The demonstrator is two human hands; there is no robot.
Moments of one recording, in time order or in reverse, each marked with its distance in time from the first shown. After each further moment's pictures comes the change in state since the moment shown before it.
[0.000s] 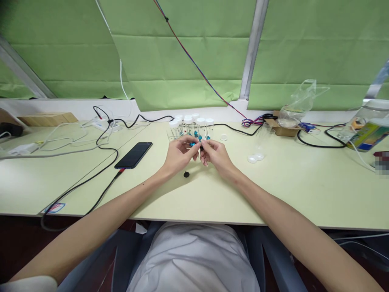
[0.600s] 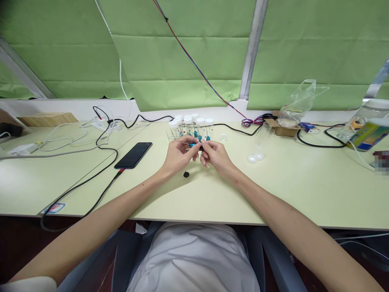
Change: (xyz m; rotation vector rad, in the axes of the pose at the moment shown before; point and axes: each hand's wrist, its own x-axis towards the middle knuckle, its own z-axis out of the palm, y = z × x) left_hand -0.001 -0.001 0.000 -0.002 -0.005 0.000; right_hand 0.000 -0.001 0.001 0.033 -0.021 0.041
